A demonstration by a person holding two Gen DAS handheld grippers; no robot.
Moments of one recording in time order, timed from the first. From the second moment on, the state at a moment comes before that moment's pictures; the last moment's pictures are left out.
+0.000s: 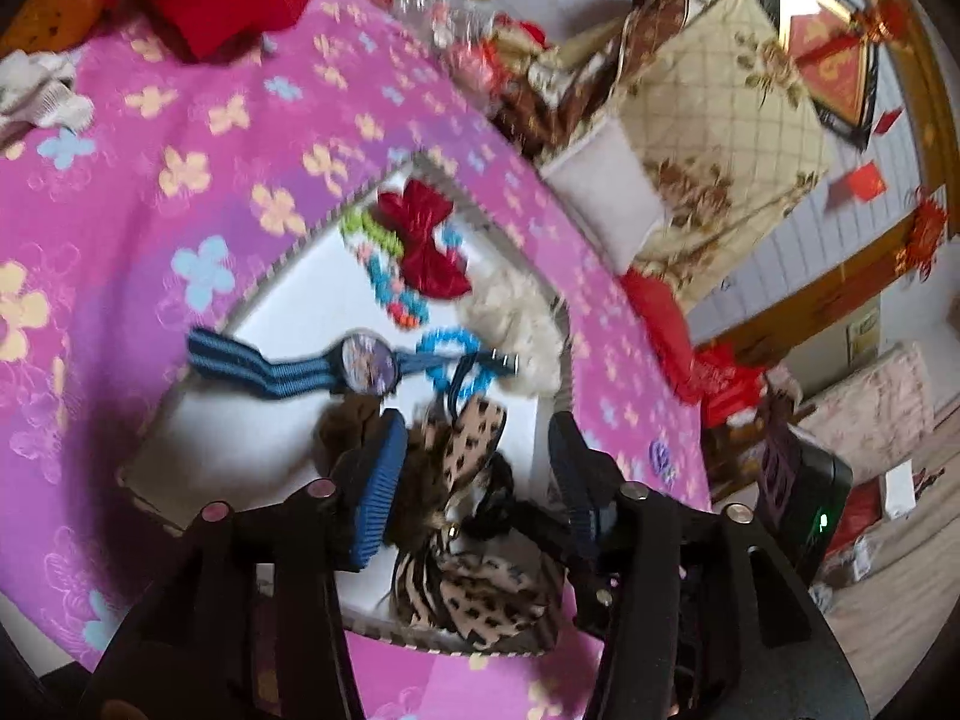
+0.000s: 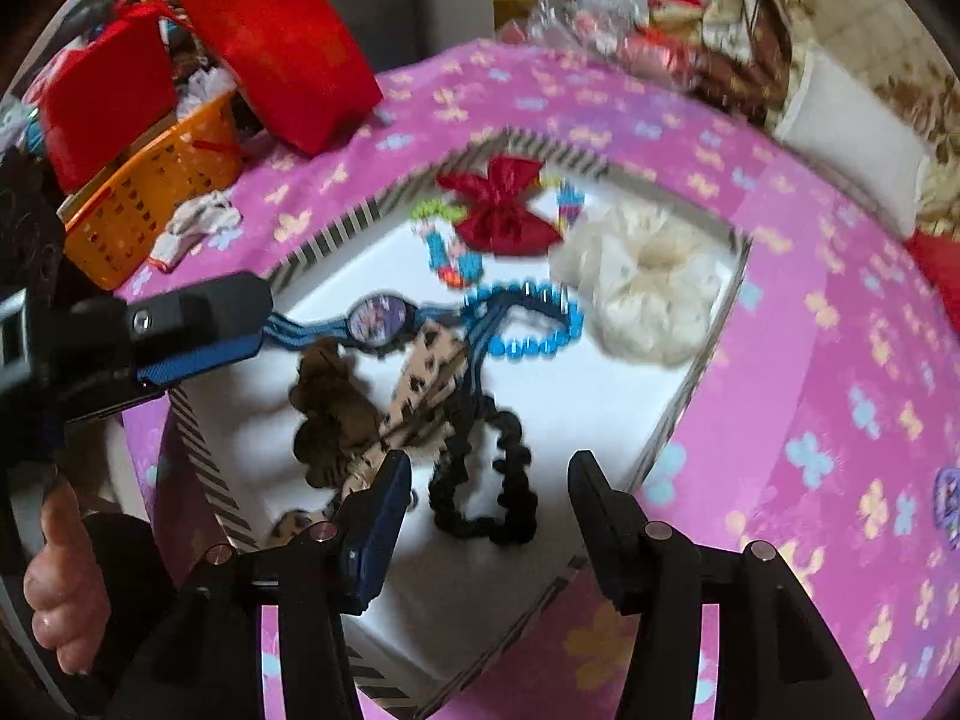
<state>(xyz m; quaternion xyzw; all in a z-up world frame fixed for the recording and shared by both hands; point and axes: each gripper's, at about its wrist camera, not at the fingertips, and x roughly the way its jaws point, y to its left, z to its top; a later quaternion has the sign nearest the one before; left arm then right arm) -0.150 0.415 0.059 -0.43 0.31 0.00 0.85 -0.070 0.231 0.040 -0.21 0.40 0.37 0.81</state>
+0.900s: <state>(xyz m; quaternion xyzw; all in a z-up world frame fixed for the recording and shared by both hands) -0.147 0.376 0.060 -0.31 0.34 0.17 0.87 -0.098 0.036 0.031 -0.12 0.43 0.22 0.87</state>
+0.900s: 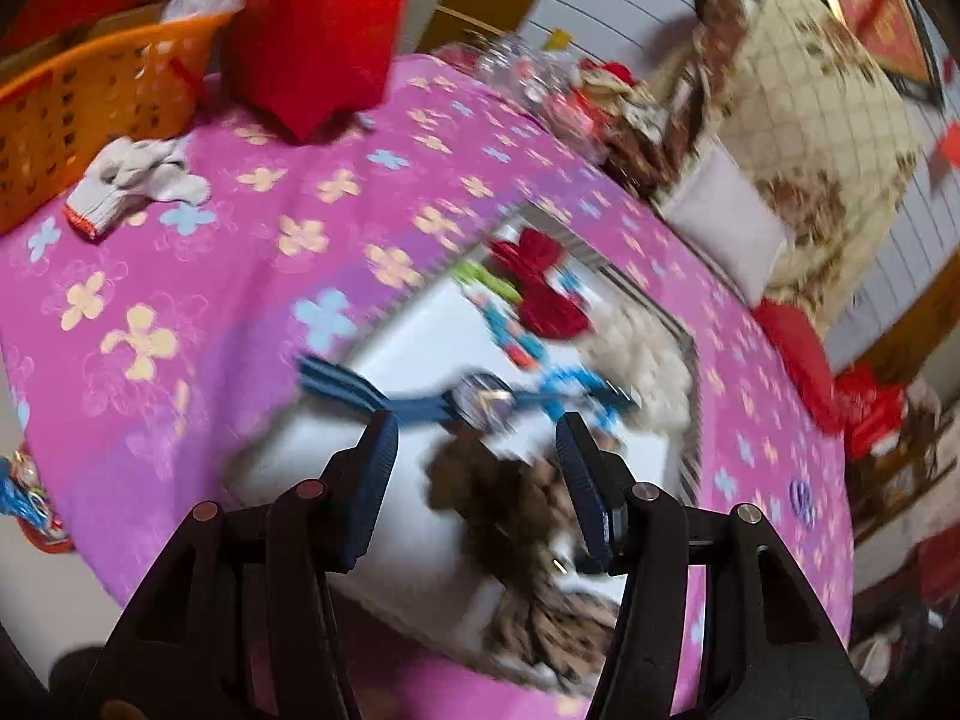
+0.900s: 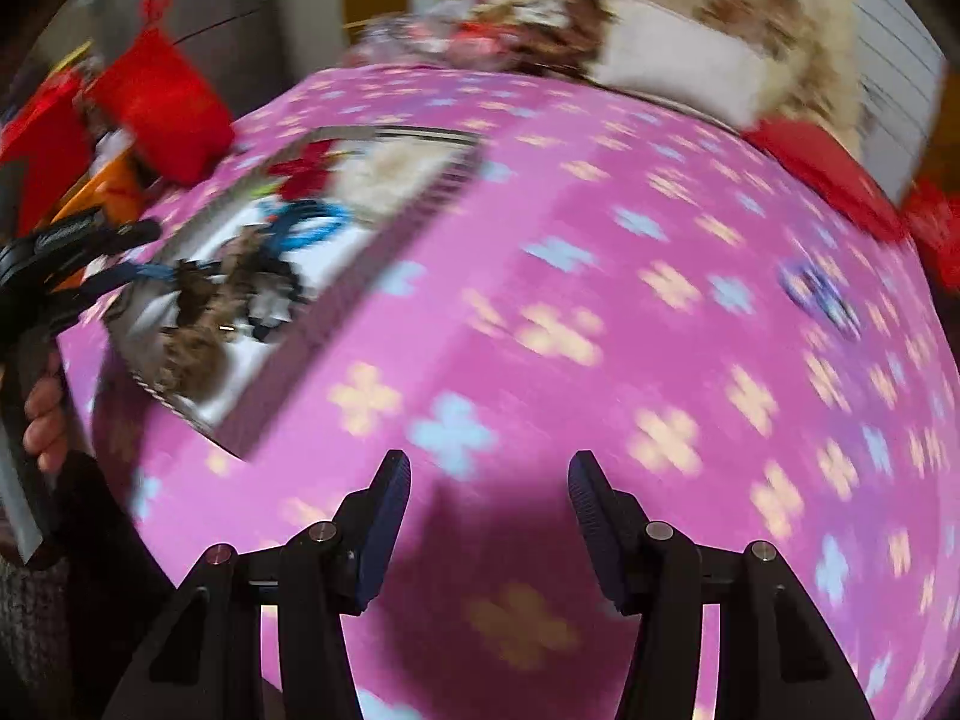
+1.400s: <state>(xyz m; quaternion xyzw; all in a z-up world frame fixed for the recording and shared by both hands) -0.133 0.185 0.065 -0.15 0.45 0.02 0.88 -0.092 -0.069 0.029 -0.03 0.43 0.17 0.89</state>
